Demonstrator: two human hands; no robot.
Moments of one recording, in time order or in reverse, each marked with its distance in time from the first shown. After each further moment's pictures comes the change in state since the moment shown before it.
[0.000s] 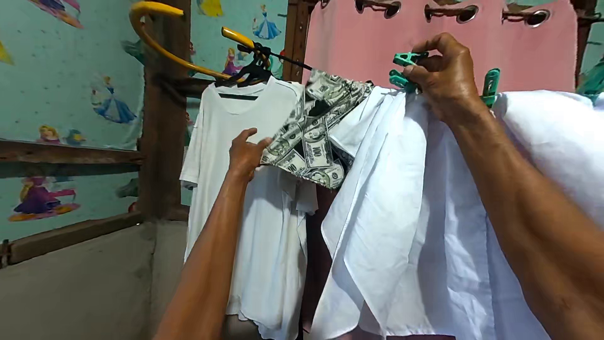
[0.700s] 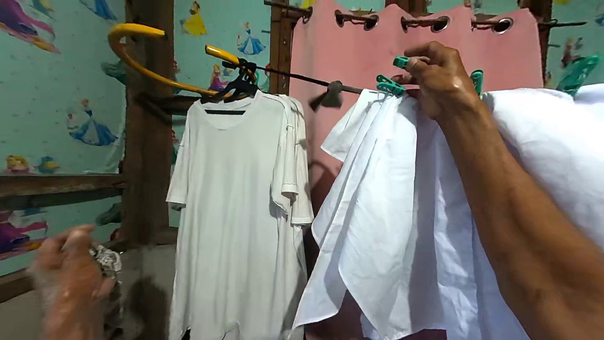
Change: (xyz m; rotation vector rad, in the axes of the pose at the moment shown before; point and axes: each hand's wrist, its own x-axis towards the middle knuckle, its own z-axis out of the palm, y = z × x) left_hand -0.095 -0.127 -0.214 0.019 0.553 0.071; right_hand 0.006 -0.007 -0.007 0.197 0.075 0.160
